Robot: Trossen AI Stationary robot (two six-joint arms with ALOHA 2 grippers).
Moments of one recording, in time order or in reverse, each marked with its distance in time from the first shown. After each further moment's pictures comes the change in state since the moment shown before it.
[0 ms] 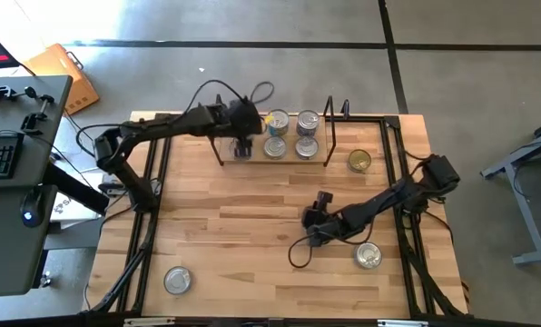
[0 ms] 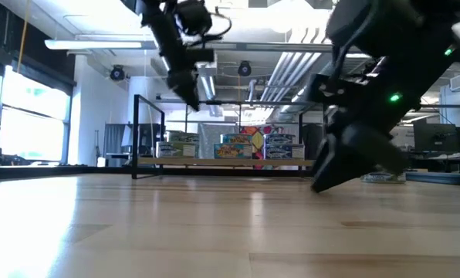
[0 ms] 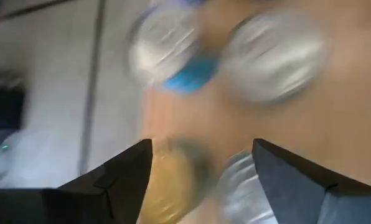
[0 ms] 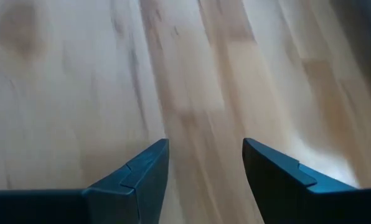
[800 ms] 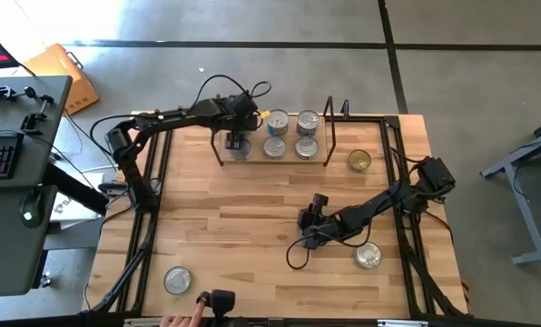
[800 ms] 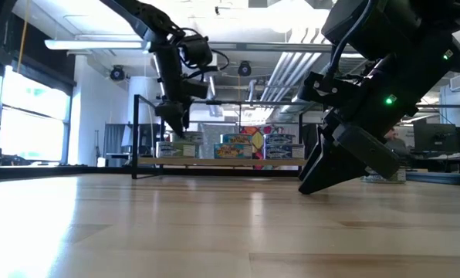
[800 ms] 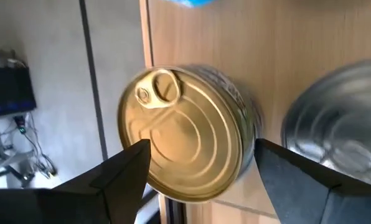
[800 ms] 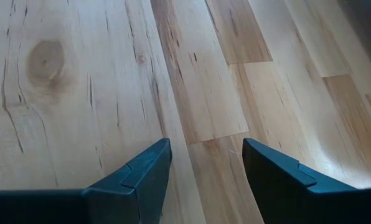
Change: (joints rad) left arm 0.139 0.128 0.000 -0.030 -0.060 0.230; right arm -0.005 0.051 0.000 0.119 -0.014 0.014
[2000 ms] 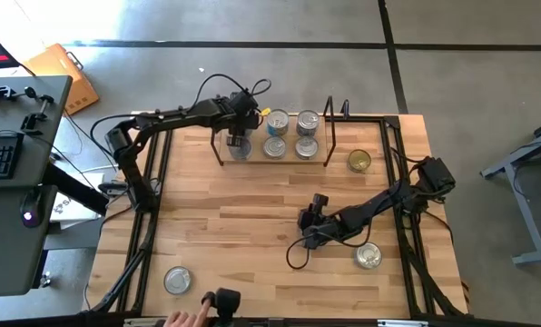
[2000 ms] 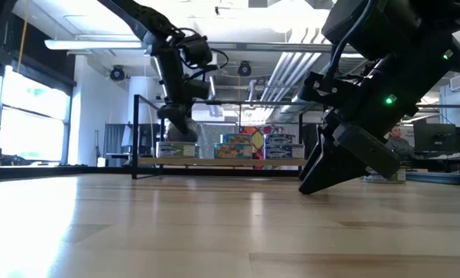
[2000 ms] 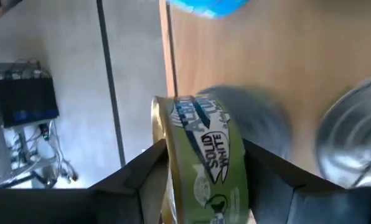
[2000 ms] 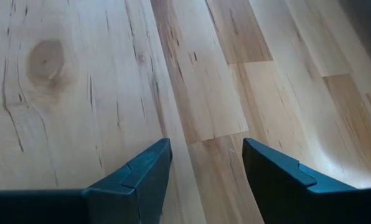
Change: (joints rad) left arm 0.005 0.003 -0.013 0.087 -0.023 0.073; right arm 0.000 0.000 0.000 0.000 -0.003 0.000
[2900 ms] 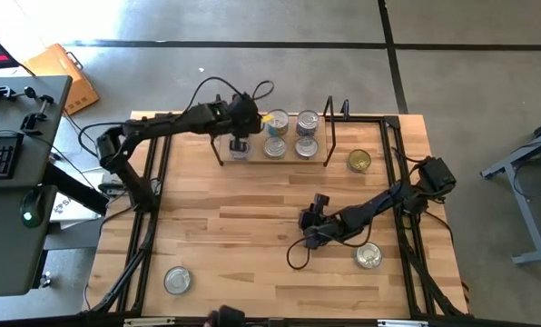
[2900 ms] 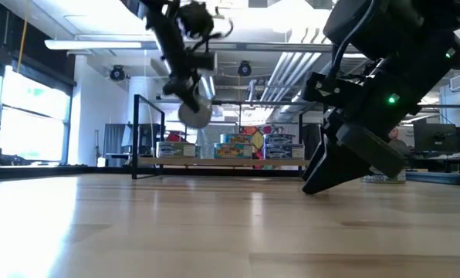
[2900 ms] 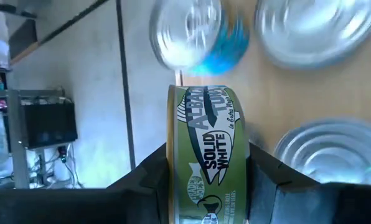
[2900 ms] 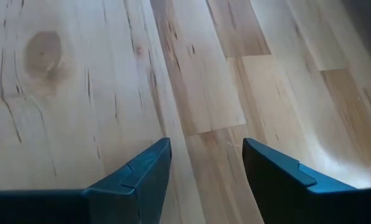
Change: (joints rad) left arm -0.123 -0.115 0.019 -0.014 -0.016 -0.047; right arm 0.001 -0.004 0.000 -0.028 -0.004 0.012
